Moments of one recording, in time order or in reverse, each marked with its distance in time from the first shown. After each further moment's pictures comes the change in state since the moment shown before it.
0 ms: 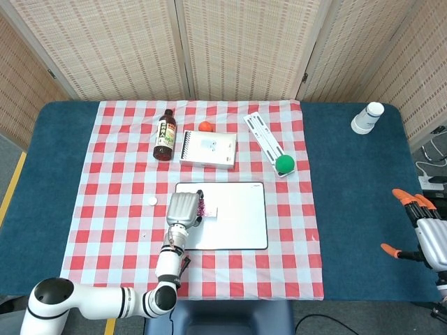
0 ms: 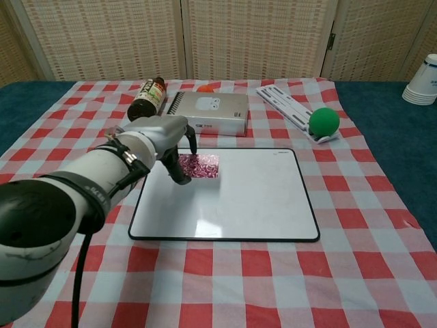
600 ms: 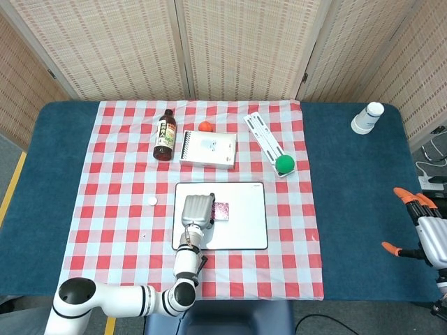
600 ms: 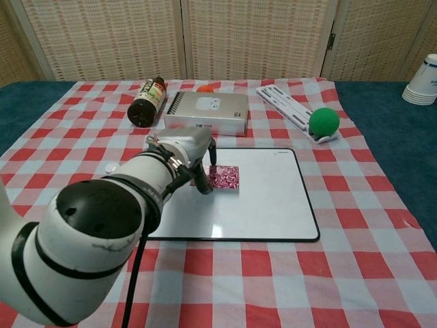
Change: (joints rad) left arm -0.092 -0.114 -0.070 0.134 -0.082 -0.031 0.051; right arm 0.005 0.001 0.007 0.003 0.021 -0.014 0.007
